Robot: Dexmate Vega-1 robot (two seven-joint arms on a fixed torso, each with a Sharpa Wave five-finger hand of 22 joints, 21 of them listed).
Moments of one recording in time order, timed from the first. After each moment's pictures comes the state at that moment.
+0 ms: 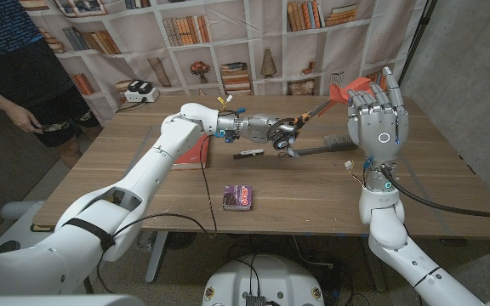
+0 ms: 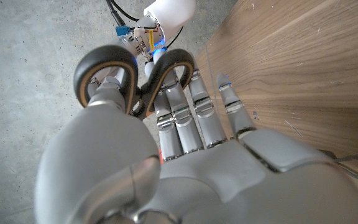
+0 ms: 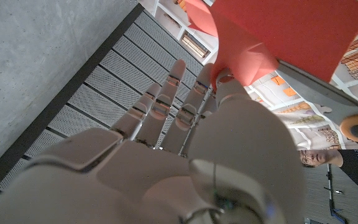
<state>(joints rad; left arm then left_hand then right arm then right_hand) 0.48 0.28 0.42 -1.31 -0.30 0.23 -1.23 0.95 0.04 0.26 -0.02 0.18 1.01 0.06 0.44 0.53 1.13 -0.08 0.65 0.78 1.02 -0.06 0.21 0.26 0.48 0.22 0.19 0.17 -1.24 -0.53 -0.33 -1.89 -1.39 -0.60 -1.12 1.11 0.13 0.29 -0.13 0.19 1.06 -0.21 0.30 0.19 1.07 -0.22 0.24 0.19 0.88 -0.12 0.19 0.18 0.36 -0.04 0.21 0.20</state>
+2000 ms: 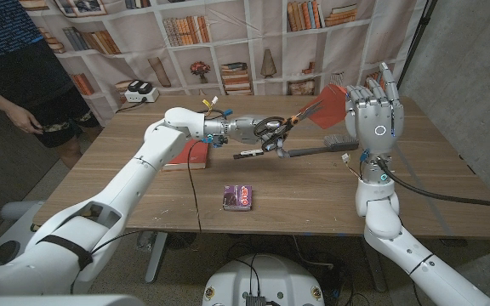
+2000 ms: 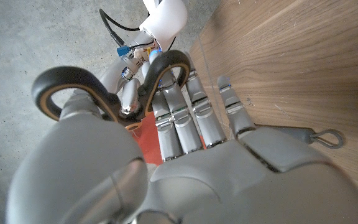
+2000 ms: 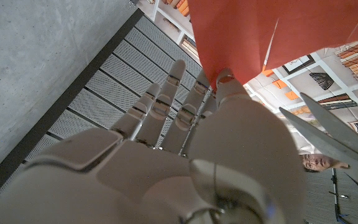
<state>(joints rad) 0.59 0.41 0.39 -1.46 -0.37 0.13 -1.15 0.76 -0.17 0.06 0.05 0.28 1.01 0.06 0.43 0.50 1.14 -0.09 0.63 0.78 1.03 -0.08 0.22 0.26 0.46 0.22 0.19 0.17 -1.15 -0.57 -0.41 -1.86 -1.32 -0.65 -1.11 1.10 0.13 0.30 -0.12 0.19 1.06 -0.21 0.28 0.19 1.07 -0.22 0.24 0.19 0.88 -0.12 0.19 0.18 0.36 -0.04 0.21 0.20</state>
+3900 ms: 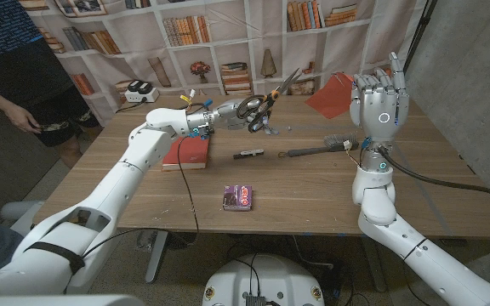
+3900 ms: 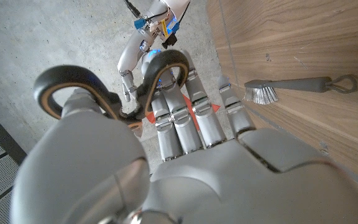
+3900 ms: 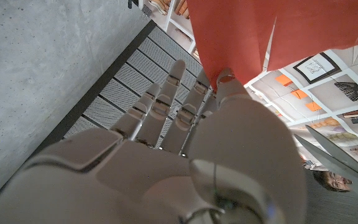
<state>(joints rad) 0.62 0.44 0.30 -1.44 -0.49 0.05 -1.09 0.77 -0.13 -0.01 0.08 0.33 1.02 0.05 0.43 0.49 1.15 -0.09 0.64 0.77 1.04 -0.08 0.22 0.27 0.46 0.21 0.20 0.18 -1.07 -0.59 -0.47 -1.85 -1.22 -0.75 -1.11 1.10 0.13 0.29 -0.12 0.19 1.07 -0.21 0.28 0.19 1.08 -0.22 0.24 0.19 0.88 -0.12 0.19 0.18 0.36 -0.04 0.21 0.20</state>
